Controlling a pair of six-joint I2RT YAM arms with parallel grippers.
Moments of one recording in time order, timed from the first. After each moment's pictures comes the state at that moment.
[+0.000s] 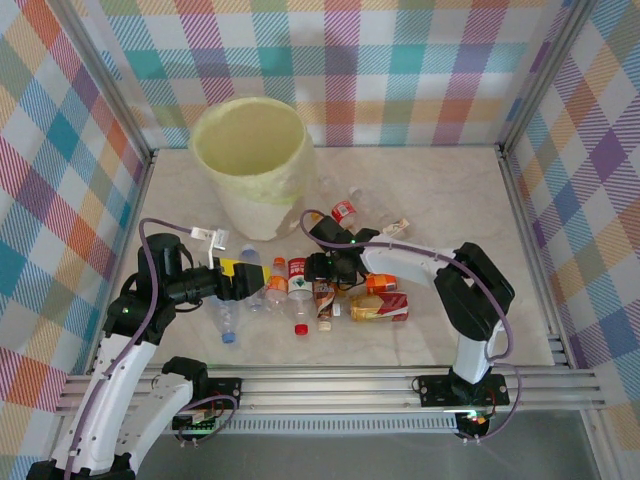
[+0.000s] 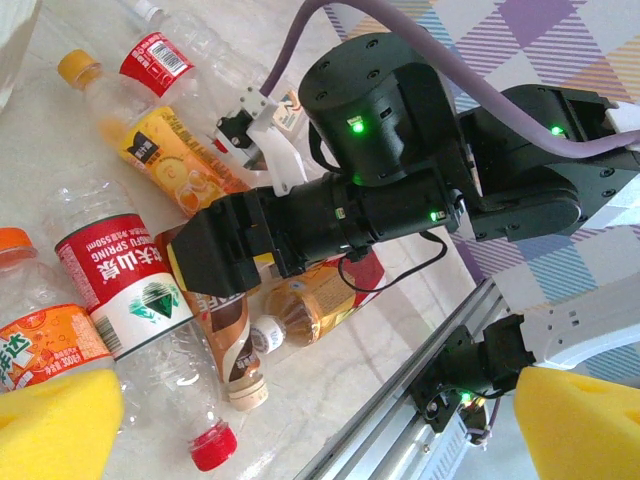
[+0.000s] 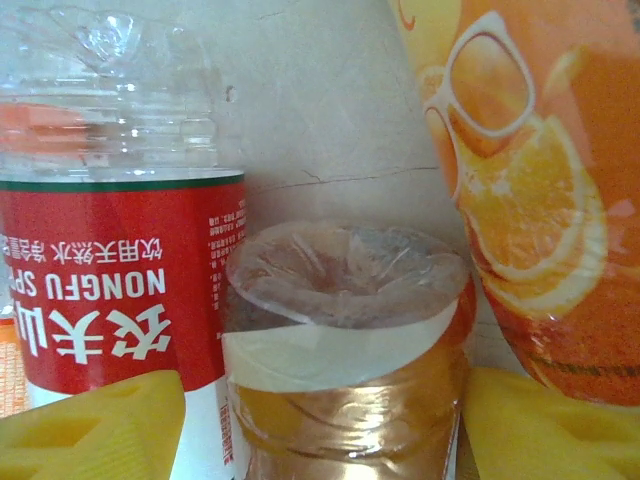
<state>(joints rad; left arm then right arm) -0.22 0.67 0.83 -0.70 0.72 -0.37 0.86 1.82 1.24 -0.57 -0.04 0.81</state>
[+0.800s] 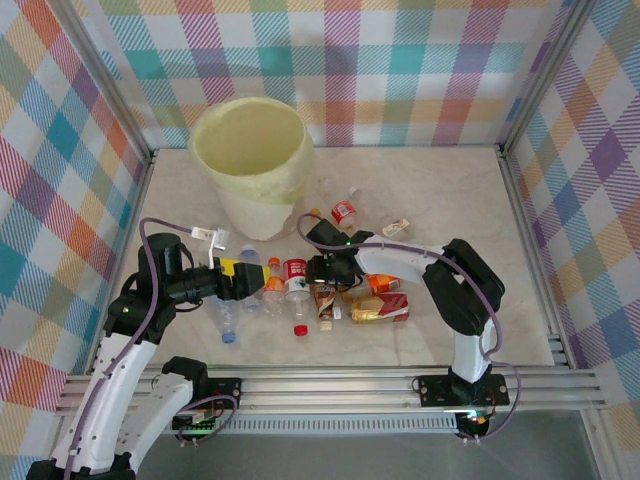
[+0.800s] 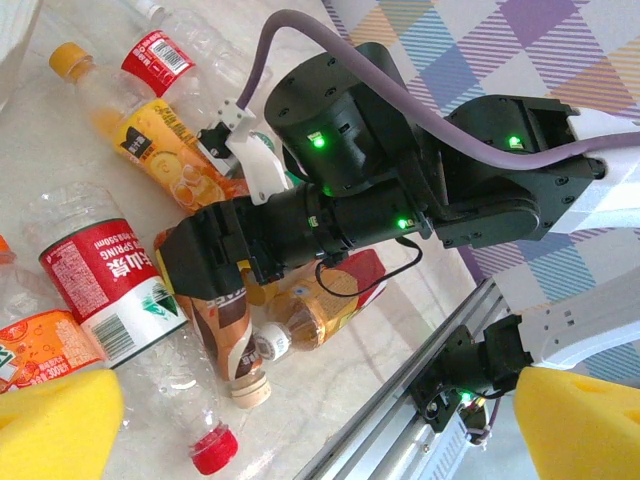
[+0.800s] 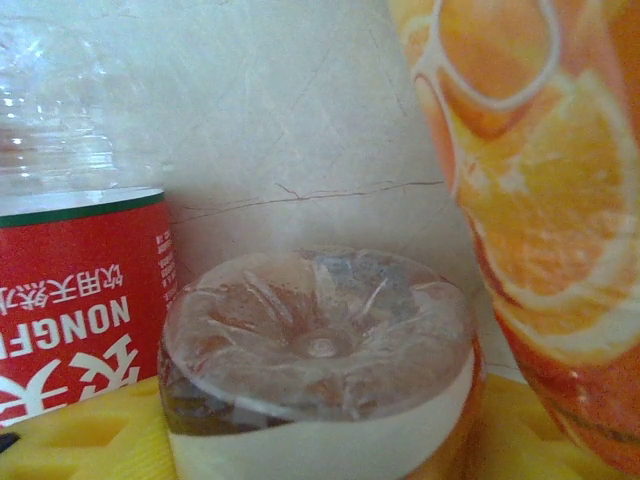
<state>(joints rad) -0.22 0.68 0.83 -0.70 0.72 -0.37 0.86 1.87 1.24 -0.54 -0.03 0.80</state>
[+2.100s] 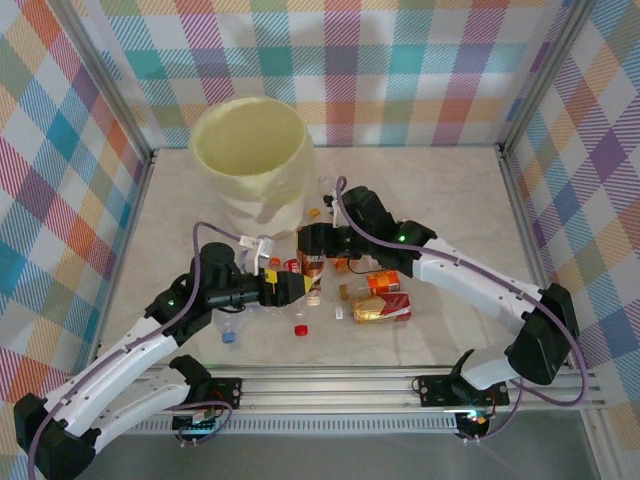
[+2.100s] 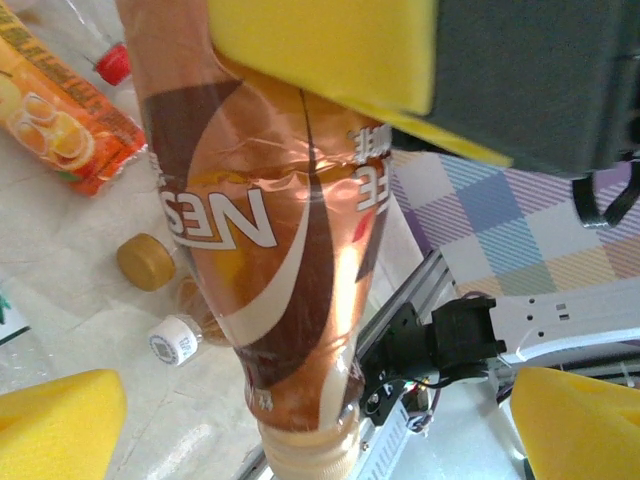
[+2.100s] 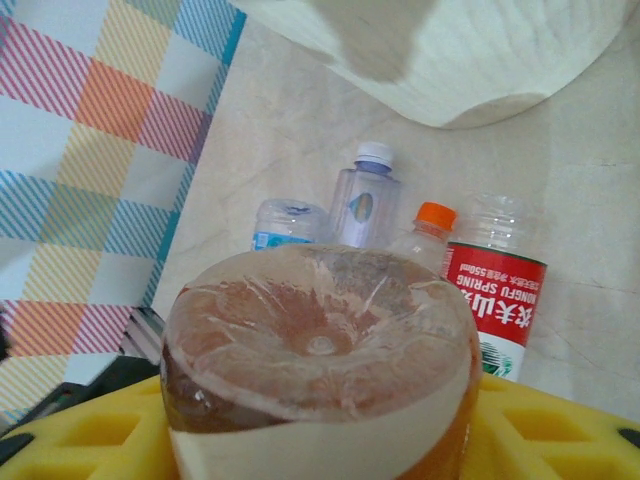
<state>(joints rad) -0.67 0.81 0.67 -0.29 0.48 -0.70 0.84 1.43 1.25 -0.44 -0.24 0.73</state>
